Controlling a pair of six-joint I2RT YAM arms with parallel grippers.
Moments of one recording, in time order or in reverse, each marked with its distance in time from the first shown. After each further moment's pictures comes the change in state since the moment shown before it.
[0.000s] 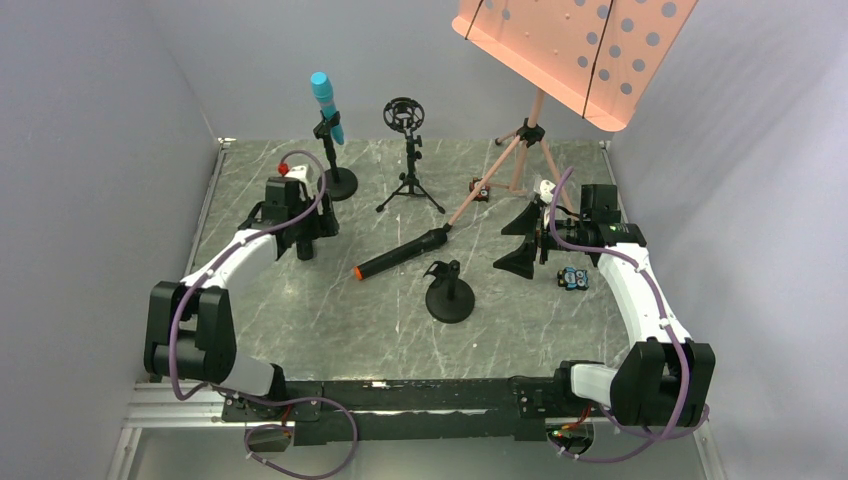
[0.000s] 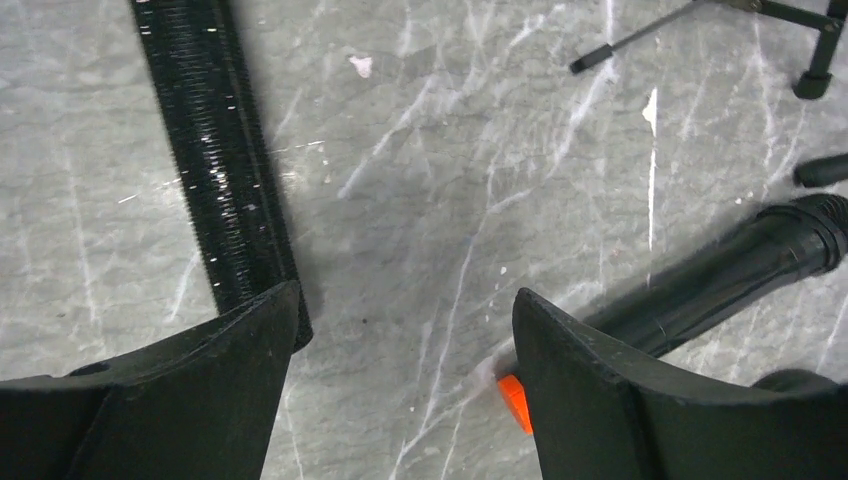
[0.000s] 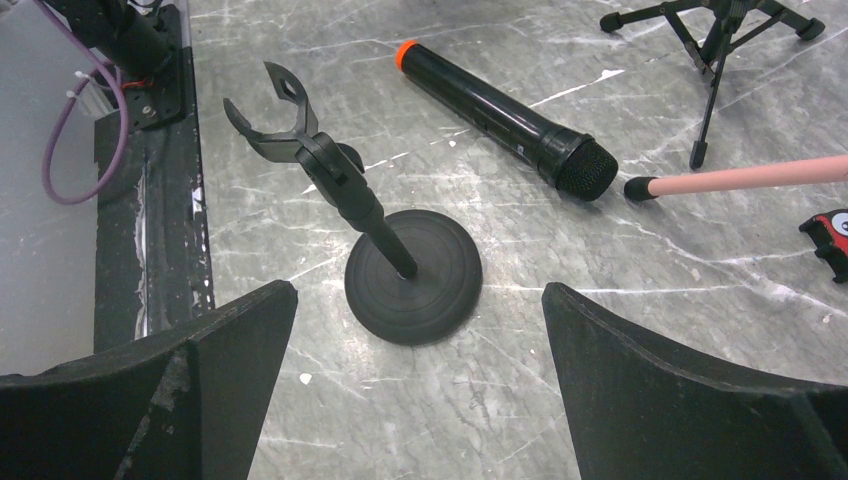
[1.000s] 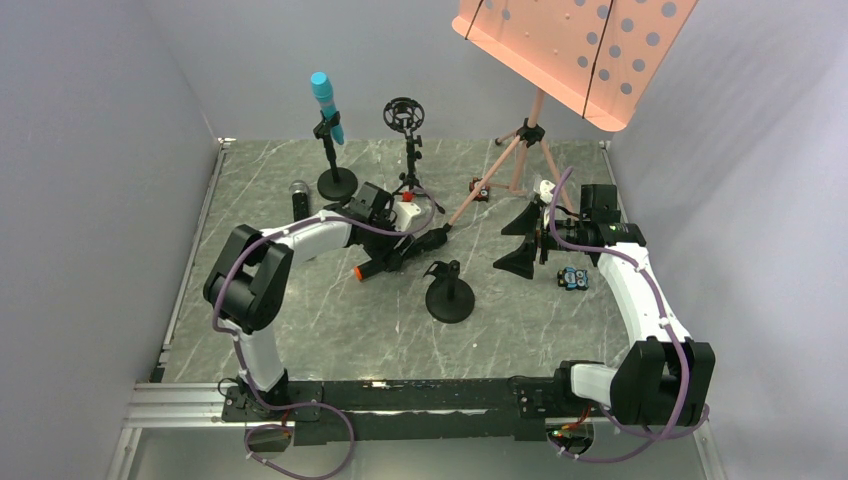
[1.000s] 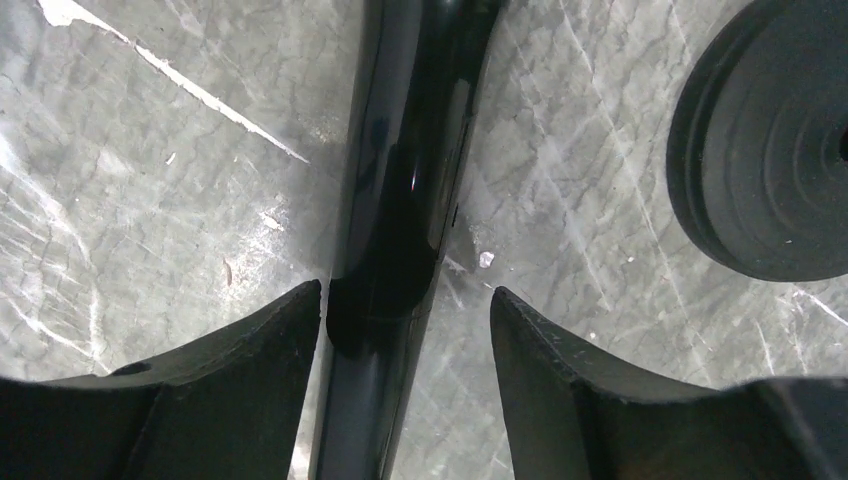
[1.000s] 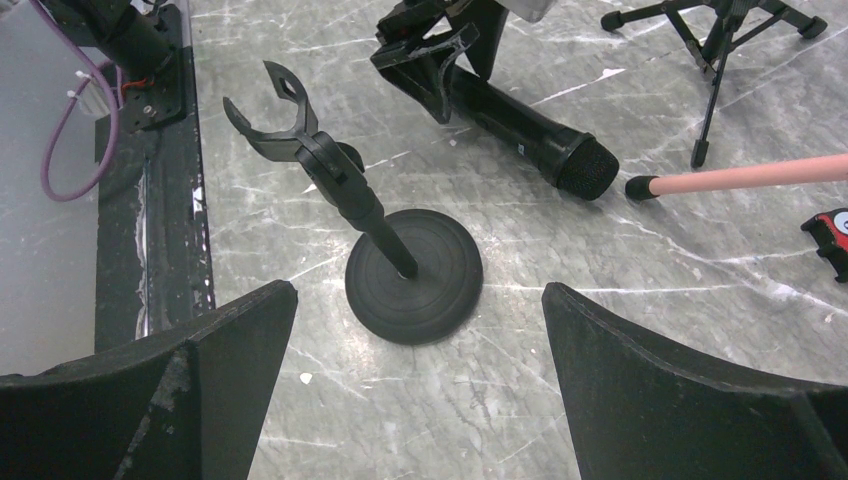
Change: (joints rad) left arm -0.378 0.380 0.270 -0.196 0.248 0.555; right arm 0.000 0.003 0.000 -0.002 0.000 -0.001
